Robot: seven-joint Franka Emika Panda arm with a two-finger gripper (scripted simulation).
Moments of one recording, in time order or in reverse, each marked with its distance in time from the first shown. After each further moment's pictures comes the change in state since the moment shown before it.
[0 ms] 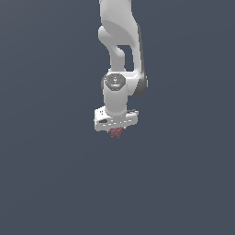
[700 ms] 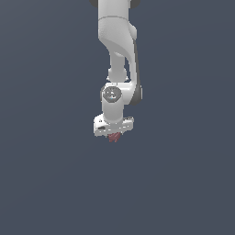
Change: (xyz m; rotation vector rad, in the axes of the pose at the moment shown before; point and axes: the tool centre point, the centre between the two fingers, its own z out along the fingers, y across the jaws) arm -0.007 0.011 0.055 0.000 0.001 0.000
